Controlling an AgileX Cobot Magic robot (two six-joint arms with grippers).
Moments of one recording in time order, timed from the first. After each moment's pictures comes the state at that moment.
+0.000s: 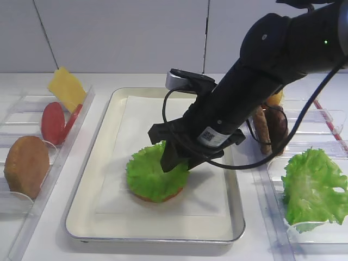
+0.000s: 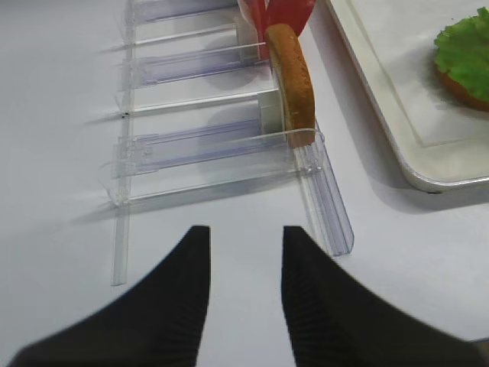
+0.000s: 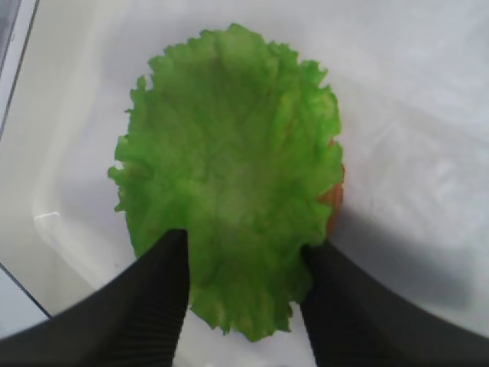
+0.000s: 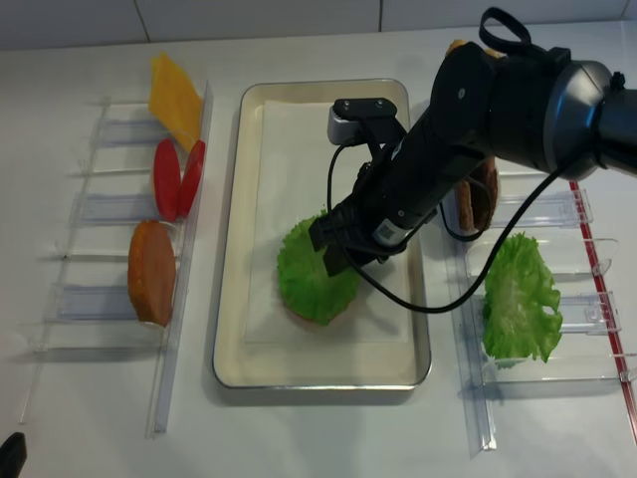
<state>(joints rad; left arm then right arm) -0.12 -0.02 -0.49 0.05 1.18 0.01 0.53 1.78 -1.12 0.68 0.76 -0.34</state>
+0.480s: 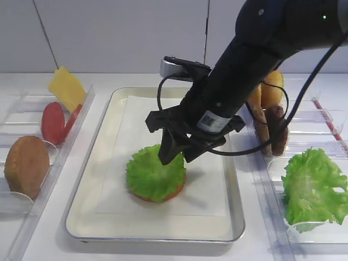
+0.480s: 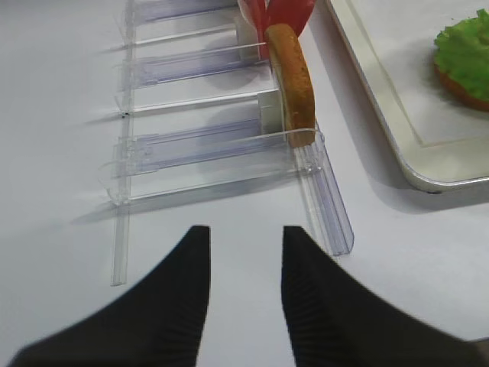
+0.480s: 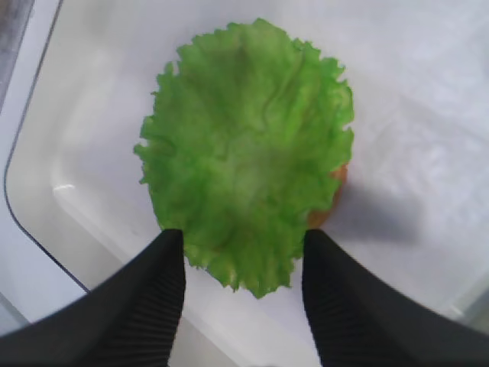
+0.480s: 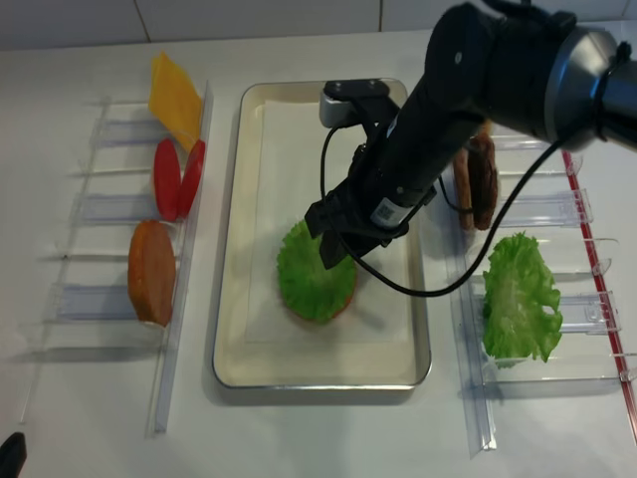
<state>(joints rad) -0.12 -0.02 -0.49 0.05 1.18 0.01 0.53 1.78 -1.24 0.58 0.93 -0.25</state>
